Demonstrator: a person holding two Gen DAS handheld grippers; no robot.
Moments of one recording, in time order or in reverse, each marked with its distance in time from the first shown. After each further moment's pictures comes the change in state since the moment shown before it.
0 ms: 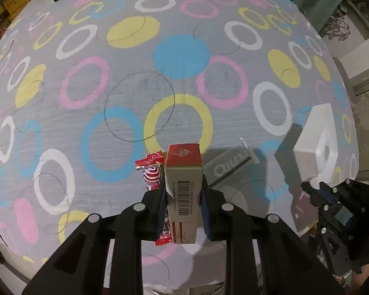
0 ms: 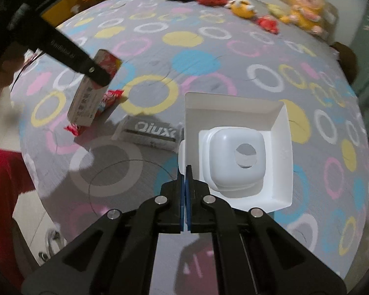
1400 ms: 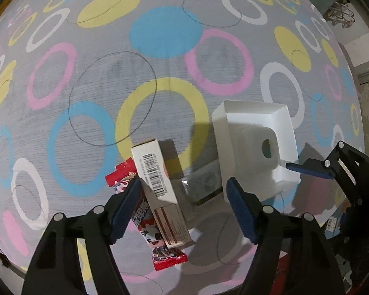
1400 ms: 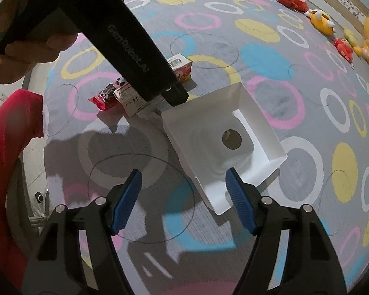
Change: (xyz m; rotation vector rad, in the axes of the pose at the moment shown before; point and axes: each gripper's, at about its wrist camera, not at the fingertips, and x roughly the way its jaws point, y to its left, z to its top) left arm 0.064 -0.013 0.021 0.021 0.120 -0.020; right arm 0.075 0.006 0.030 -0.362 0.111 0.284
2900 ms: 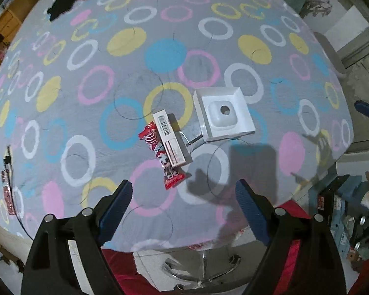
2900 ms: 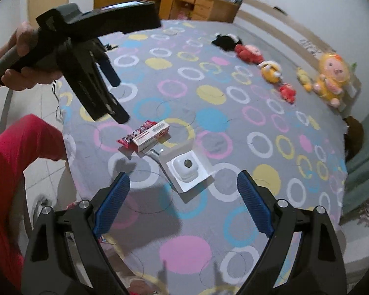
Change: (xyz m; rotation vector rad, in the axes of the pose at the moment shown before) left arm -0.121 -0.026 -0.074 0.085 -0.059 0.081; right arm -0.181 0.046 -0.010 -0.027 -0.208 -0.235
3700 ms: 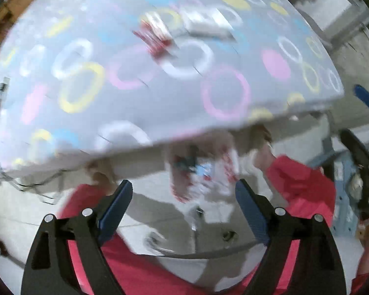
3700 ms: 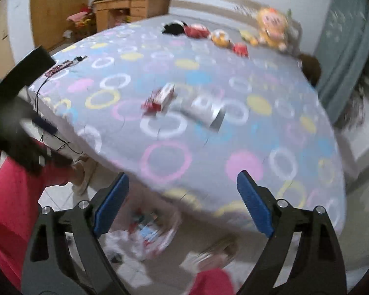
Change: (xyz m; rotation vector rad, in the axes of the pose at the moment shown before) left arm 0.001 -0.021 -0.221 -0.039 -0.043 -0.005; right arm -0.074 0.156 -0.097 0.373 -0.019 -0.232
